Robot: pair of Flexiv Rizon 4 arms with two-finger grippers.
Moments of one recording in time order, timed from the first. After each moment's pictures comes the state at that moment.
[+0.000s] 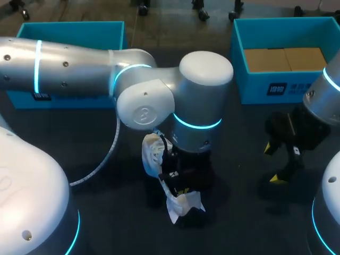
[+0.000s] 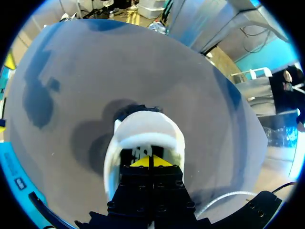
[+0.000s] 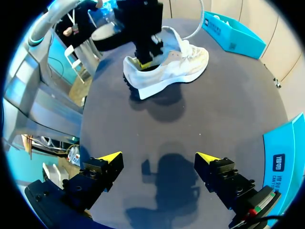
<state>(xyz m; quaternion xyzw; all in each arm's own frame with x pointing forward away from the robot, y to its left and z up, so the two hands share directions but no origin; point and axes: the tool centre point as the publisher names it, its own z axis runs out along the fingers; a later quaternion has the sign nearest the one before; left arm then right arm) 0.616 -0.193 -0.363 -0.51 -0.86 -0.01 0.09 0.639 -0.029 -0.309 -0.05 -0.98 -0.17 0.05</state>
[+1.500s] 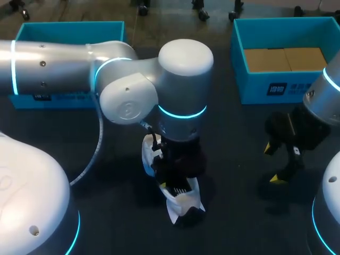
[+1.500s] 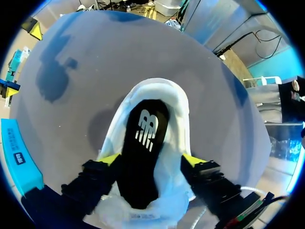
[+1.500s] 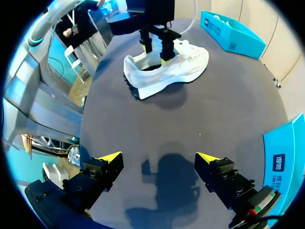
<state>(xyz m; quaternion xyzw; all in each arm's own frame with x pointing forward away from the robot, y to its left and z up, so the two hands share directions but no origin) 0.649 -0.175 -0.359 -0.48 -0.88 -0.01 0.05 0.639 -0.029 -0.310 -0.05 -0.98 -0.17 0.05</state>
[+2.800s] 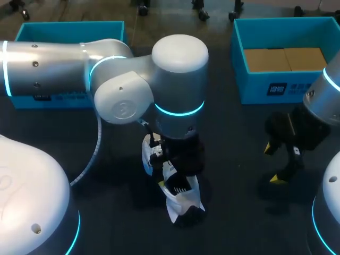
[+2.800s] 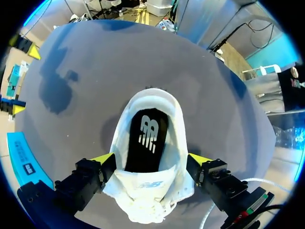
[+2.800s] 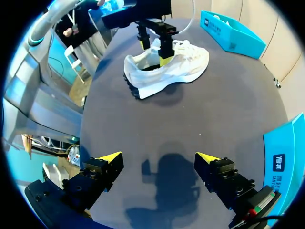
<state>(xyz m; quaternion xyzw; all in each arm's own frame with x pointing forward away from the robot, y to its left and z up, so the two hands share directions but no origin) 0.651 -0.181 -0.344 -0.51 -0.86 0.01 0.03 0.639 -0.029 -0.310 -0.05 -0.98 -0.17 0.05</state>
